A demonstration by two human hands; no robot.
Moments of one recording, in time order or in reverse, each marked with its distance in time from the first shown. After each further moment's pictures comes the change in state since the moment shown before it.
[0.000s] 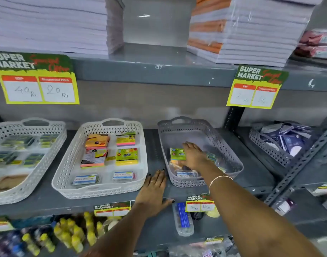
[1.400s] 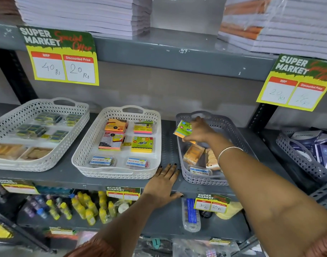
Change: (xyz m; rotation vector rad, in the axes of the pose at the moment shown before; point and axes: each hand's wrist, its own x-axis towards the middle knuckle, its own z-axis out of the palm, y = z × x) left_hand -0.001 0.001 0.003 0.029 0.041 -0.014; right_hand 0.050 -0.032 -0.046 0.068 0.011 -0.142
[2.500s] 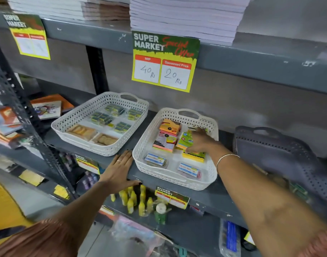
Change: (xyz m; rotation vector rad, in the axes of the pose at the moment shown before) left_hand -0.166 -0.219 -0.011 0.013 0.123 -0.488; right_hand 0.052 -0.157 0.068 -0.105 -0.201 -0.288
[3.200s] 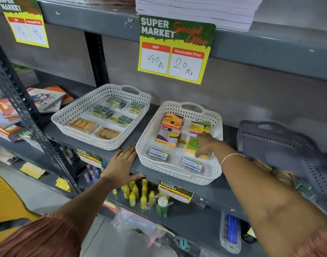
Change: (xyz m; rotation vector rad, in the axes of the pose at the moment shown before) left_hand 0.000 0.000 0.001 -0.002 0.045 0.023; right_hand 0.008 0.021 0.026 -0.099 -0.174 0.042
